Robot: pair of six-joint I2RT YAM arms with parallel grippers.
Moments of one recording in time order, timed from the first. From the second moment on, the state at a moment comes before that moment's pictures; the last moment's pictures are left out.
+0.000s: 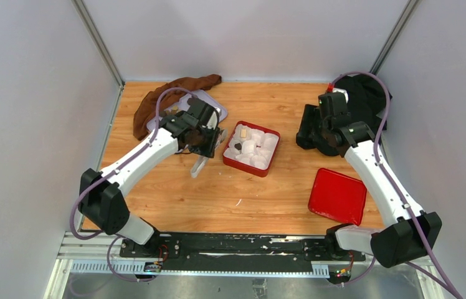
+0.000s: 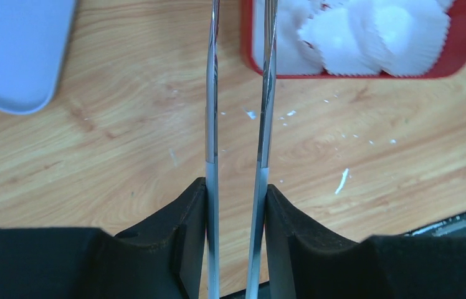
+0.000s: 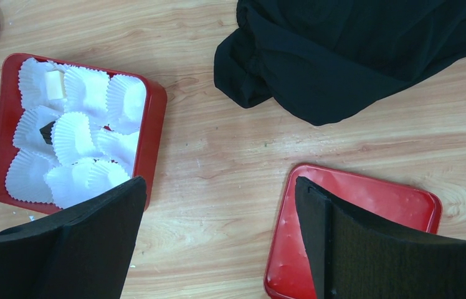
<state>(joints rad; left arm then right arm) -0.55 1.50 1.30 -0.84 -0.03 -0.25 0.29 1.23 1.23 -0.76 0.27 0.38</state>
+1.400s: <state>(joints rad) -0.69 1.61 1.30 -0.87 -0.01 -0.19 0.29 1.19 1.22 -0.76 0.26 0.37</state>
